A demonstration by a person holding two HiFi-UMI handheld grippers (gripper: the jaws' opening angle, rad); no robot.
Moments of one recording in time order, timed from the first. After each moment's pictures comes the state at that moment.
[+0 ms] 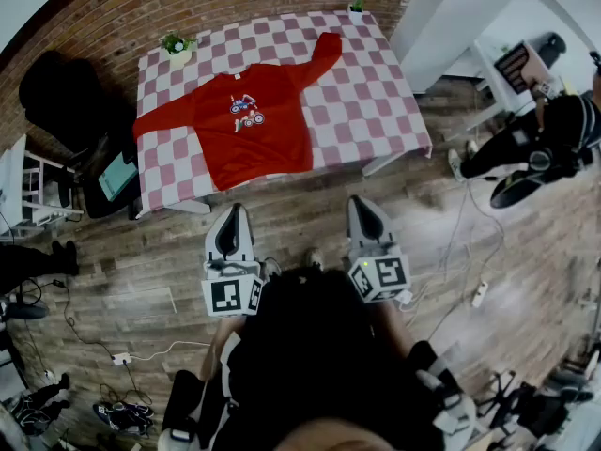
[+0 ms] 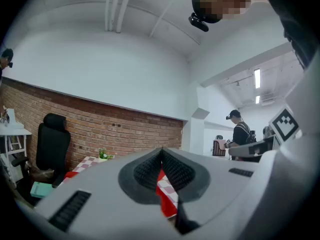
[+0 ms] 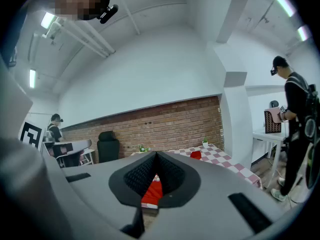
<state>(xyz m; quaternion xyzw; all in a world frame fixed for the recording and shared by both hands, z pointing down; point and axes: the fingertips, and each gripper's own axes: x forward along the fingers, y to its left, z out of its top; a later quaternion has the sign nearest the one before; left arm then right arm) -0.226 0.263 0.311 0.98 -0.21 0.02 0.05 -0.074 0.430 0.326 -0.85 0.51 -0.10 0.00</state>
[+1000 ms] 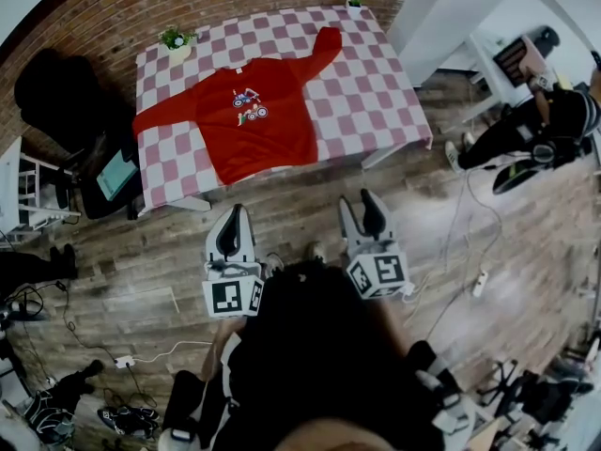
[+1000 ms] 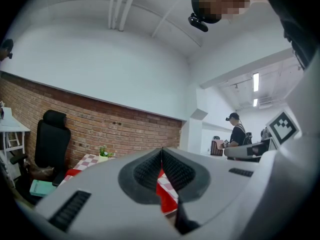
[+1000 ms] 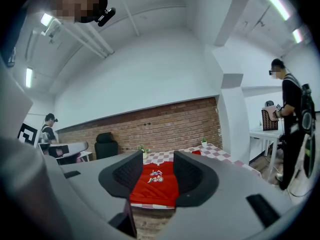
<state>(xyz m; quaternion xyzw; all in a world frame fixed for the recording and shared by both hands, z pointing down) -0.258 0.250 0.318 0.98 -0.19 0.02 0.06 -0.106 0.416 0.336 -0.86 0.49 -0.11 0.02</state>
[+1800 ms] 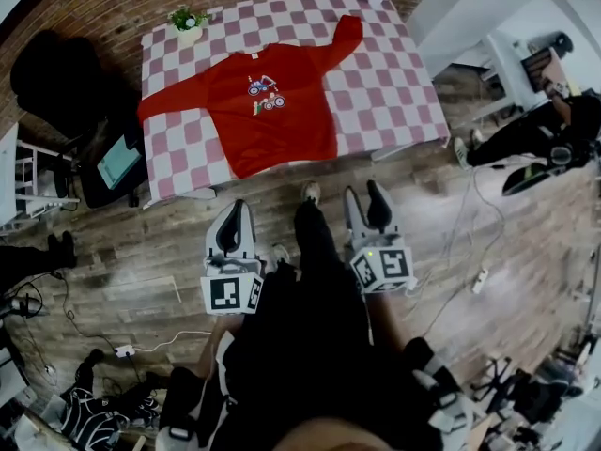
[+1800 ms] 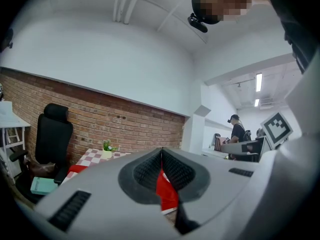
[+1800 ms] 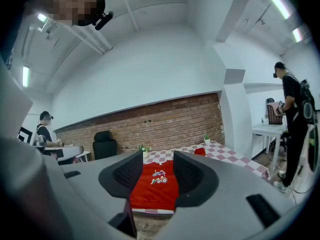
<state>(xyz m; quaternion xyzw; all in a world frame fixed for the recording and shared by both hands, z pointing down) -0.273 0.190 0.349 0.98 -0.18 0.04 0.08 -0.108 0.352 0.356 -0.87 0.48 -0.12 0.02</state>
